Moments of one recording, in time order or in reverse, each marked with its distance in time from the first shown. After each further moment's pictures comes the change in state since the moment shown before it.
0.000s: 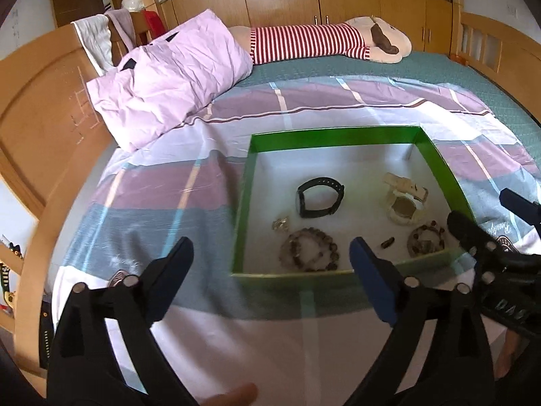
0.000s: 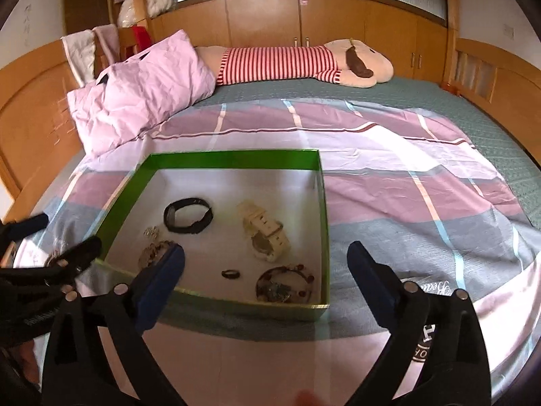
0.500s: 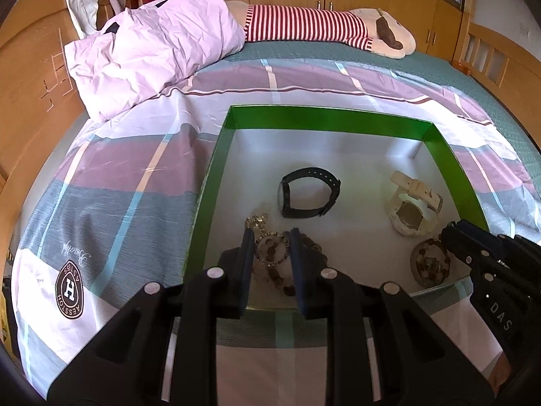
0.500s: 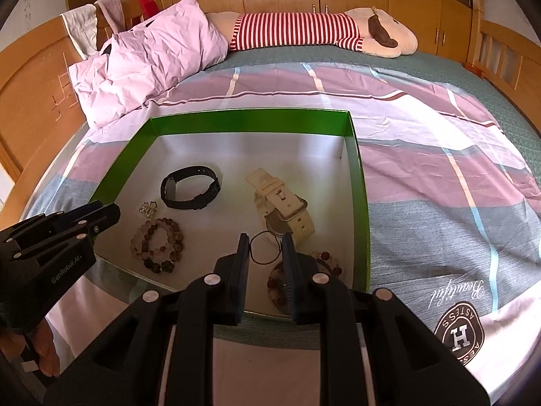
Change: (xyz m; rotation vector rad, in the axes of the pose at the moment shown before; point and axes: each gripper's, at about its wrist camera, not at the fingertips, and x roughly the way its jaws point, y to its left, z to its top) left arm 0.071 -0.004 0.000 -0.081 0.067 -0.093; right arm 0.054 0.003 -0.001 -0.017 0.140 0.068
